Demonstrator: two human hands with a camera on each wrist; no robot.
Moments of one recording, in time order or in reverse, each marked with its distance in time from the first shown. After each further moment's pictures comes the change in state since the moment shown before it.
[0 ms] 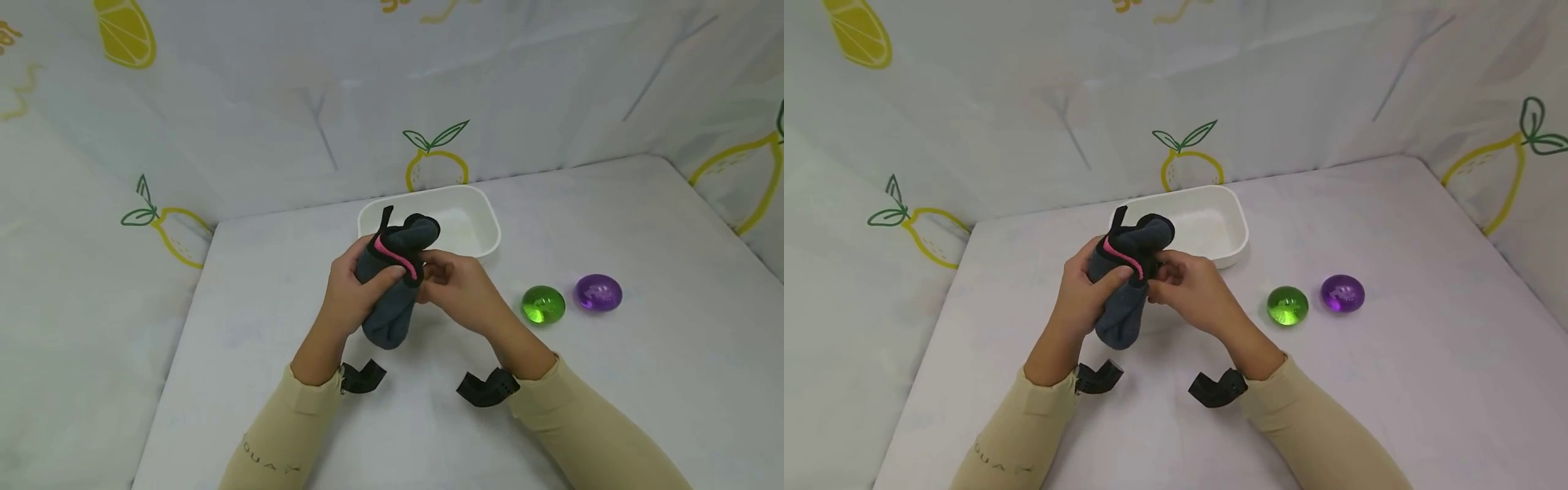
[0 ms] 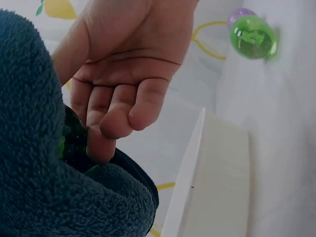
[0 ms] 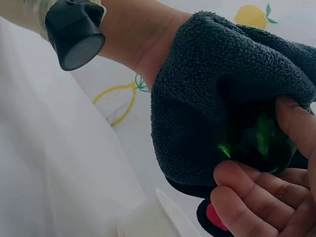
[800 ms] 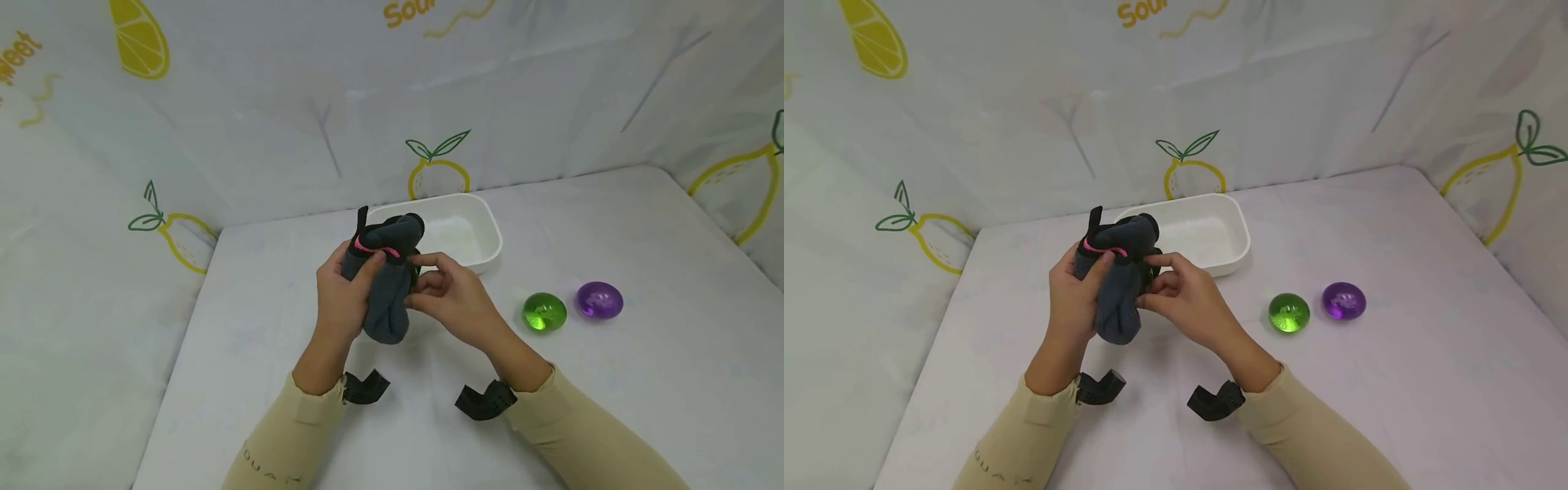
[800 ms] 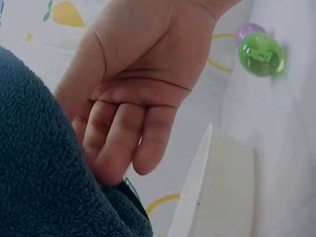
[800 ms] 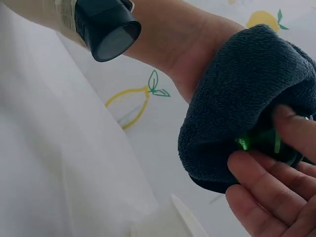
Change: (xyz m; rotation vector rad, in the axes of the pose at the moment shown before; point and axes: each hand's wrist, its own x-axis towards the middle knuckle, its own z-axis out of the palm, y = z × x) left_hand -0.004 0.009 0.005 -0.117 0.237 -0.019; right_hand -0.005 -0.004 0.009 0.129 0.011 0.006
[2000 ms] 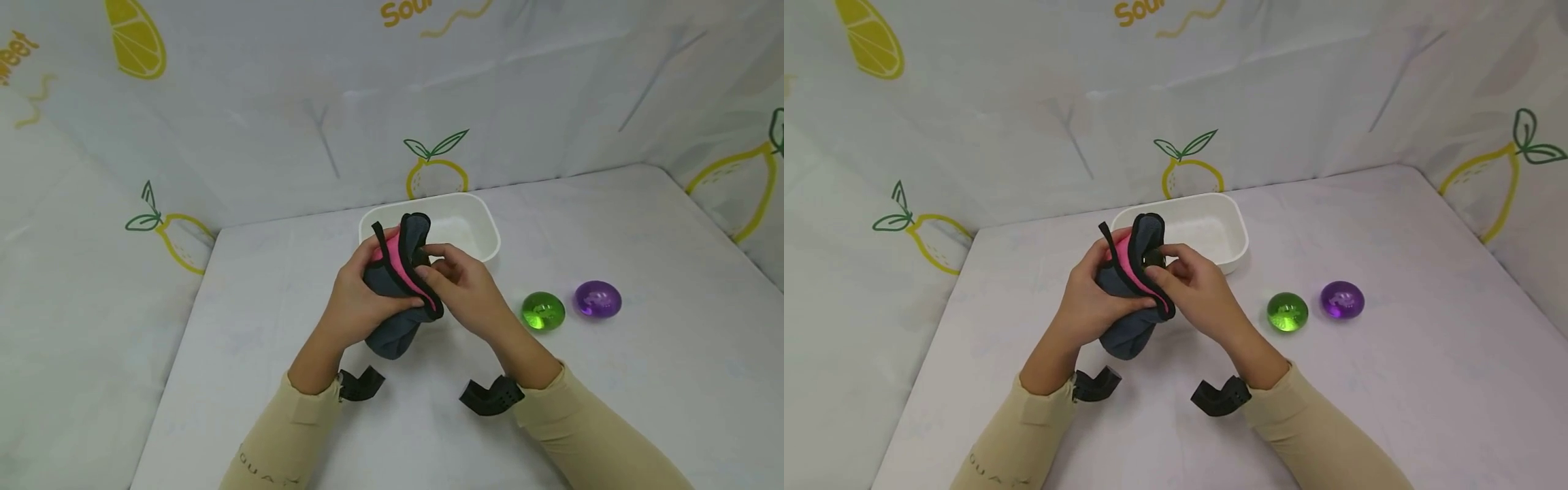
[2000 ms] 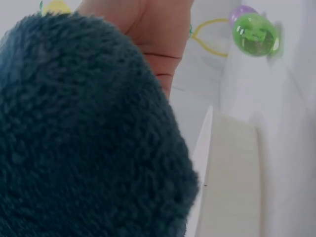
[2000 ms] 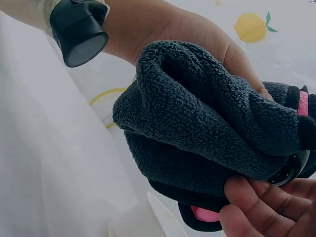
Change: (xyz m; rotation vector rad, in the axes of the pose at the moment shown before) left_hand 0.001 0.001 0.000 0.299 -0.290 -0.042; right_hand 0.002 -0.003 -0.014 -0.091 0.063 -0.013
